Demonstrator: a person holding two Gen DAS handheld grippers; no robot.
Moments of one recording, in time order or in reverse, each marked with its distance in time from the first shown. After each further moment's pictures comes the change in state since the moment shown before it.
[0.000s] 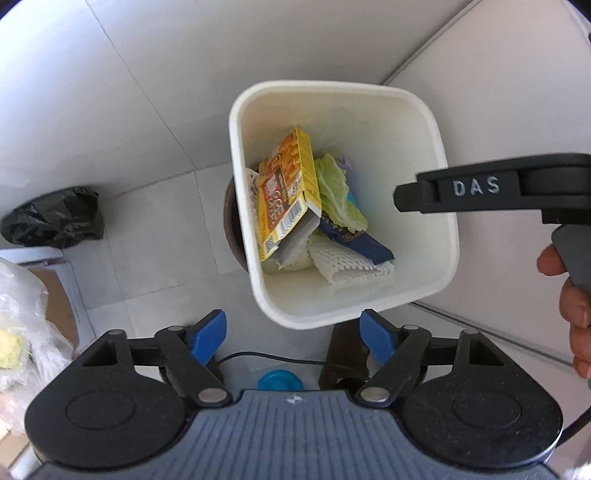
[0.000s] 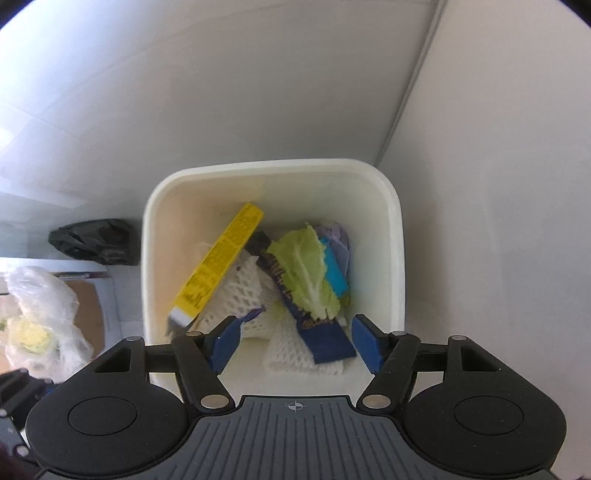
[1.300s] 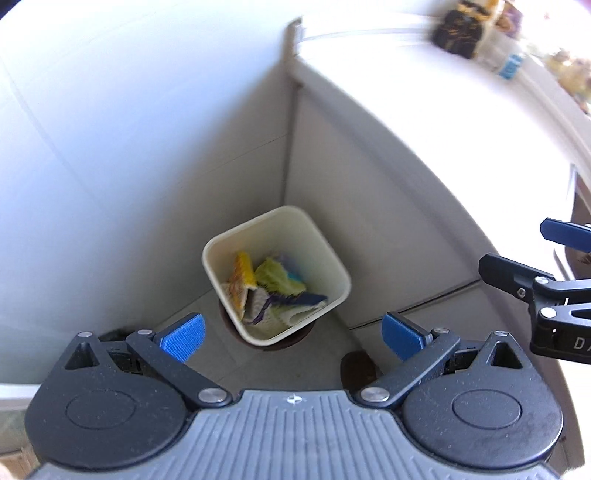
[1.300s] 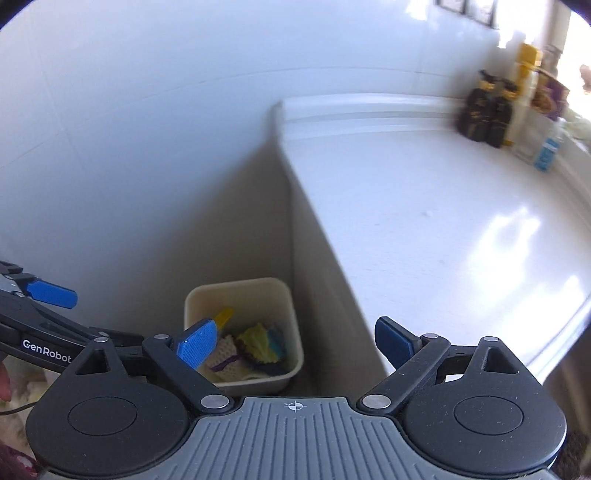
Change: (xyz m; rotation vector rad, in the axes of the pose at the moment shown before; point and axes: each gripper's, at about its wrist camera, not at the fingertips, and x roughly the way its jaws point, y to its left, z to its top) left arm -0.213 -0.055 -0.101 0.422 -0.368 0.004; right arm -0.286 0.012 -0.219 0.157 -0.611 -0.180
